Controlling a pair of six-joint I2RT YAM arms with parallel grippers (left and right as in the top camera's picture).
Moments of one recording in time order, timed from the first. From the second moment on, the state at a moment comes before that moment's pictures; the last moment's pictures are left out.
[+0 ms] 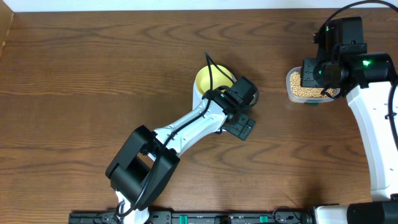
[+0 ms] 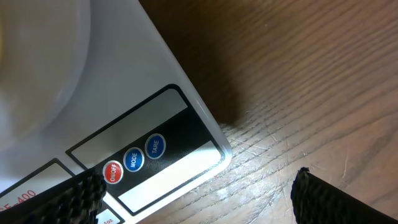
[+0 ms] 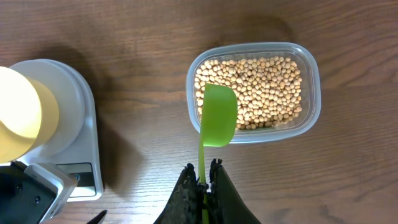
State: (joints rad) left arm -0.76 1.93 1.34 -0.71 0.07 -0.17; right arm 0.09 1.55 1.55 -1.10 0.04 0.15
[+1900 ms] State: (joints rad) left arm -0.77 1.94 1.28 -0.62 0.05 -0.18; right arm 0.09 1.55 1.55 -1.09 0.04 0.15
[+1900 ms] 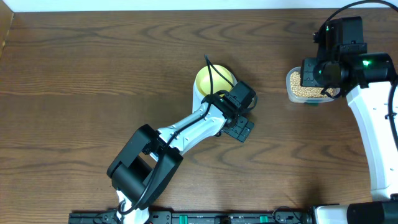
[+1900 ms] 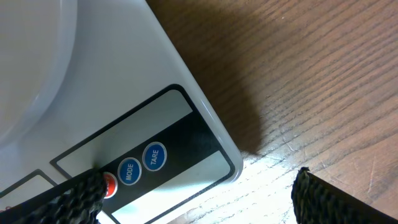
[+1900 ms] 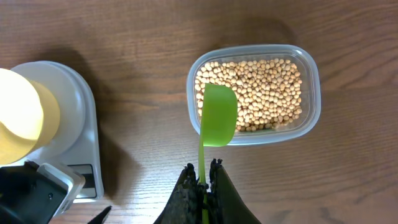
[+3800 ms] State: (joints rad) left arm -0.77 1.14 1.30 -1.07 -0.25 -0.20; right arm 0.06 1.56 1.55 -1.02 0.29 0.15
